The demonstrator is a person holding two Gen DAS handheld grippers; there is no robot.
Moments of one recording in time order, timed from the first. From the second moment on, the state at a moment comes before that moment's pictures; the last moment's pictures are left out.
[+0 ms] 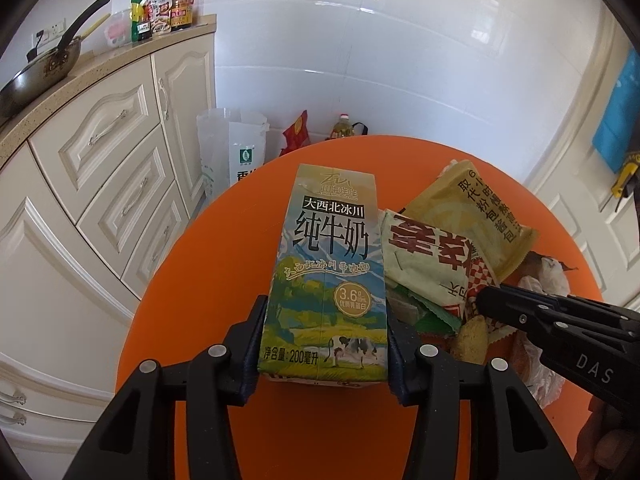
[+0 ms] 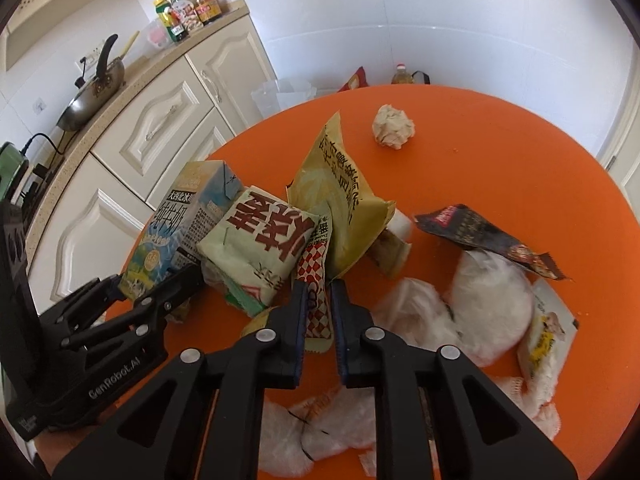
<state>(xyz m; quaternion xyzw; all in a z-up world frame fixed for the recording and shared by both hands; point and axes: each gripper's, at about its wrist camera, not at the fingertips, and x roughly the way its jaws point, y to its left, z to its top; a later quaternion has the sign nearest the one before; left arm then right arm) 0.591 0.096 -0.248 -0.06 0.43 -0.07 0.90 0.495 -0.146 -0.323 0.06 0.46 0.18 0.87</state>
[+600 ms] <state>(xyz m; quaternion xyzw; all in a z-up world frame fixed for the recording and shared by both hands) 0.519 0.059 -0.240 -0.06 0.43 -0.07 0.90 0.490 -0.126 -0.329 -0.04 0.46 0.24 0.85</state>
